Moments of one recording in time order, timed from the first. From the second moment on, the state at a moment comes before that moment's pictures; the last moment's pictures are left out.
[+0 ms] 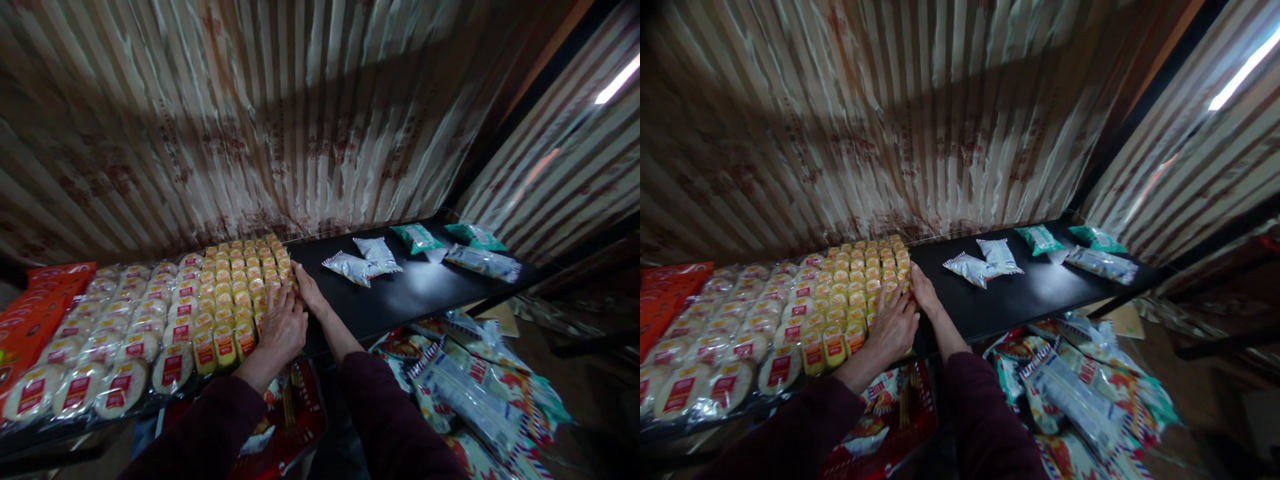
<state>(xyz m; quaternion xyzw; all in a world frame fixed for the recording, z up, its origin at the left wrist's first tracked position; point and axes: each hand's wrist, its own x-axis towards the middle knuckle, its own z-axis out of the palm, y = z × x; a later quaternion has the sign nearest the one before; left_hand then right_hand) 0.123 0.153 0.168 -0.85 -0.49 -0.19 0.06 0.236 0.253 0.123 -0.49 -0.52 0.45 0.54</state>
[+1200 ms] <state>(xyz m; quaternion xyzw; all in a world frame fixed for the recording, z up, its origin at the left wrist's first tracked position) 0.115 0.155 0.166 -0.87 -0.46 -0.15 0.06 0.226 0.201 0.110 -0.53 -0.45 0.42 0.58</state>
